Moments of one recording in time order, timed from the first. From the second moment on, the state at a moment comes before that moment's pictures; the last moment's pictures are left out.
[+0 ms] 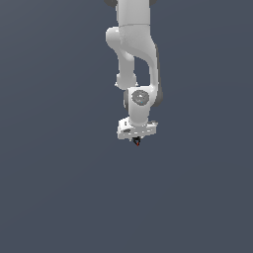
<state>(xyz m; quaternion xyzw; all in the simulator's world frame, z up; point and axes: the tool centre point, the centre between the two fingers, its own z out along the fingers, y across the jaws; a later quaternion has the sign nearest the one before) -0.085 0.053 0.014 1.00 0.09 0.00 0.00</state>
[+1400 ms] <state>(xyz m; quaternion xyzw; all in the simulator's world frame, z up) -0.058 -0.076 0.033 1.00 0.09 0.00 0.00</state>
